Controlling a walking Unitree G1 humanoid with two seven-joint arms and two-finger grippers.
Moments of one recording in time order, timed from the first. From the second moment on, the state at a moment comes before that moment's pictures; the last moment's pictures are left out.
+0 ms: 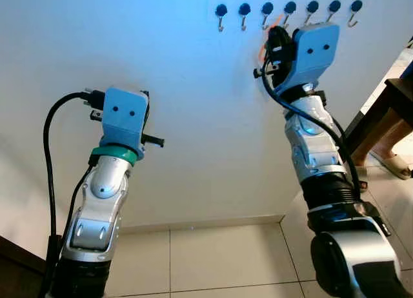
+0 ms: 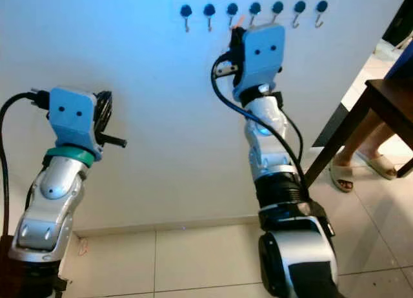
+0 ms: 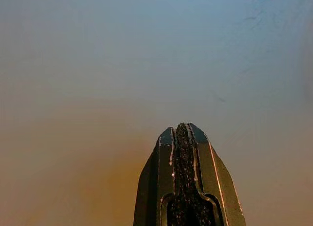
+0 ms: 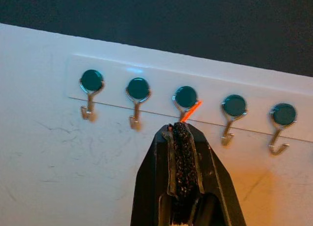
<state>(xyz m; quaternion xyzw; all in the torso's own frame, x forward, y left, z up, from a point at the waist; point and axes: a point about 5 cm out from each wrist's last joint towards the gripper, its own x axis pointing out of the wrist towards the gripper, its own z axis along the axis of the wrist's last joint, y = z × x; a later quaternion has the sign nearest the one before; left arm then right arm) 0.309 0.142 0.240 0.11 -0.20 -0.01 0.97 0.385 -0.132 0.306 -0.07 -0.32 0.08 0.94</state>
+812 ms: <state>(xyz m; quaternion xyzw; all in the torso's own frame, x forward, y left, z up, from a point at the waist) 0.294 0.158 0.240 0.13 -0.19 0.02 0.97 0.407 -0.129 0.337 -0.06 -0.31 0.08 0.94</state>
